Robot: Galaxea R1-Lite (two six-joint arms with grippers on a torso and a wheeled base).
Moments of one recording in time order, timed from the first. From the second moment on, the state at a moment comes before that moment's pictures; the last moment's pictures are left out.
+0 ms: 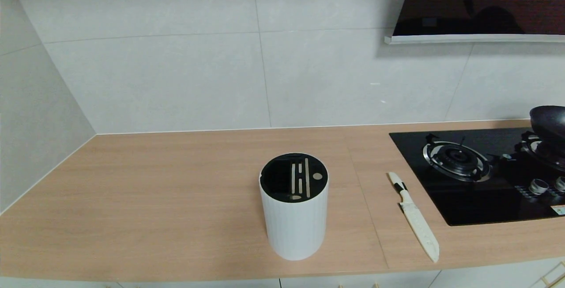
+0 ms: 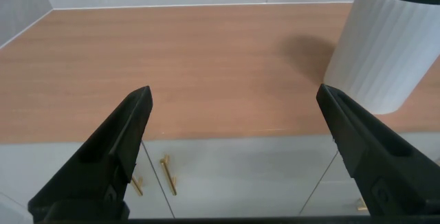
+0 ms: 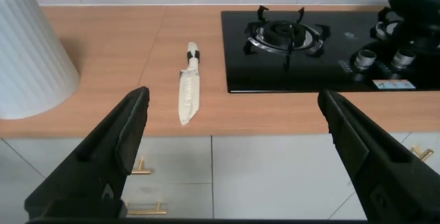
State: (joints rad) left arm 0.00 0.00 0.00 0.00 0.00 0.00; right arm 0.00 0.00 0.00 0.00 0.00 -0.02
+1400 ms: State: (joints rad) left arm 0.00 0.00 0.00 0.00 0.00 0.00; right arm 0.14 0.62 -0.27 0.00 0.17 -0.02
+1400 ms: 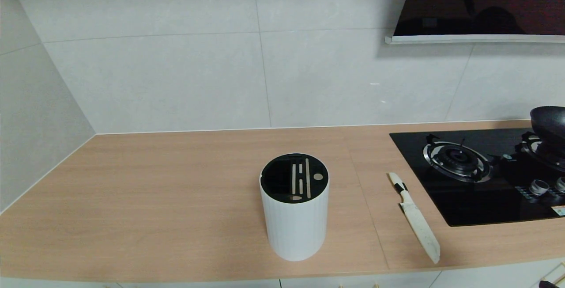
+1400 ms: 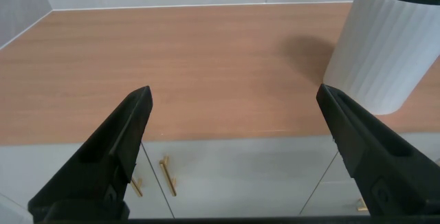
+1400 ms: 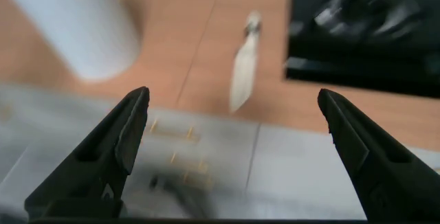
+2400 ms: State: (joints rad) left arm 0.00 0.00 0.00 0.00 0.00 0.00; right arm 0.27 1.67 -0.51 -0.62 -0.01 -0.03
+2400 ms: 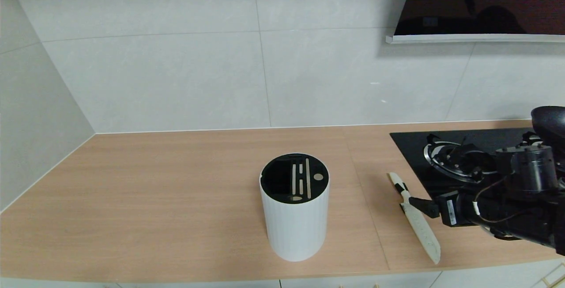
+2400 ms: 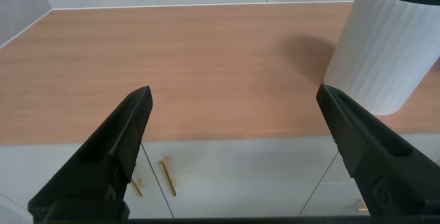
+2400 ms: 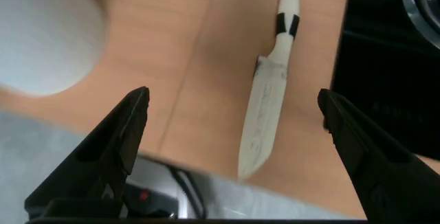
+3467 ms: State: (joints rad) left arm 0.00 0.00 0.00 0.00 0.00 0.00; right arm 0.25 2.18 -0.57 -1.02 -0.18 0.04
